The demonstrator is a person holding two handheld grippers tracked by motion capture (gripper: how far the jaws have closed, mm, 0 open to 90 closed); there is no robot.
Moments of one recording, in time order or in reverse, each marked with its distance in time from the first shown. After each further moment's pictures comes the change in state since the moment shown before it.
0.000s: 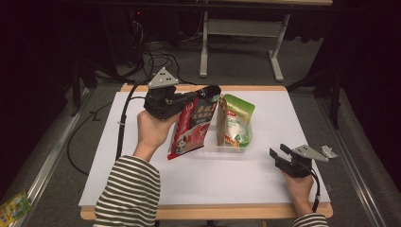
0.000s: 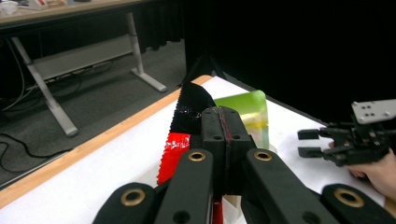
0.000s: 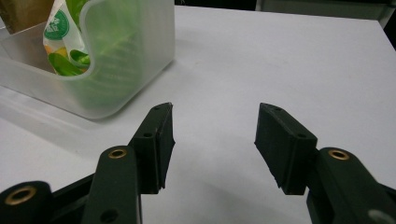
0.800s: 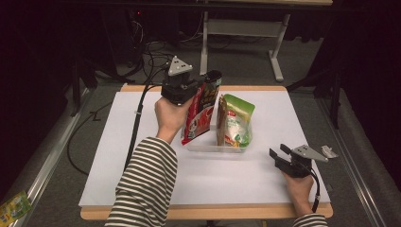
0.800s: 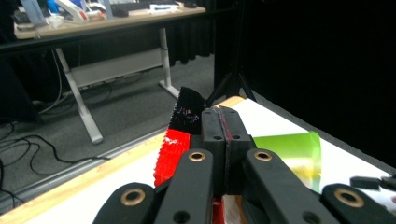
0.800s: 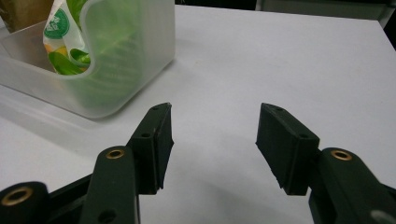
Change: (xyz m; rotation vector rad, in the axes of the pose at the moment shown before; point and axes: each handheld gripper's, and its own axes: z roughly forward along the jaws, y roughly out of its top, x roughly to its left) left arm 0.014 0.013 0.058 -0.068 0.127 -0.047; right arm 0.001 0.000 0.000 0.004 -0.003 0.001
